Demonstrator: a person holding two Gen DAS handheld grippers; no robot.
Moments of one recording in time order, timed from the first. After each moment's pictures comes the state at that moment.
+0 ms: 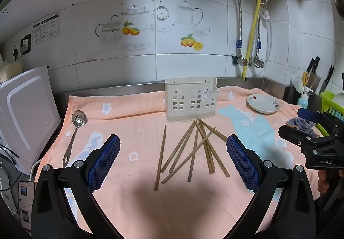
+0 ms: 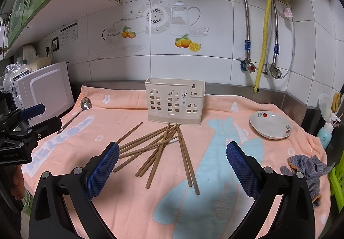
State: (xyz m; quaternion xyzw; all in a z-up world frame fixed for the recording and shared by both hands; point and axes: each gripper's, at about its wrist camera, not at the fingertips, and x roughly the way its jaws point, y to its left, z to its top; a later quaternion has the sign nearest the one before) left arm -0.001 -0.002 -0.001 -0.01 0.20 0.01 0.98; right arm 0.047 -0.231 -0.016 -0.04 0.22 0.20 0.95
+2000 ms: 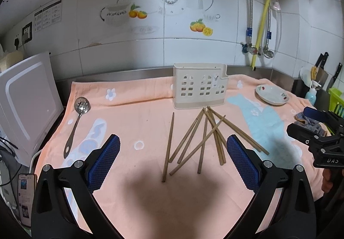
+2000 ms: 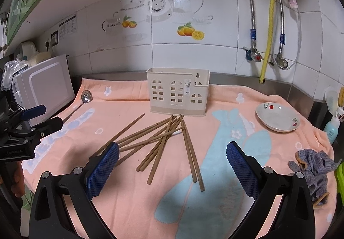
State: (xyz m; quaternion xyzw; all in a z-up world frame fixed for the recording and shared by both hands) left arm 0.017 0.012 -0.023 -0.01 0.24 0.03 0.97; right arm 0.064 -0.225 -0.032 -0.04 0.25 0.21 0.95
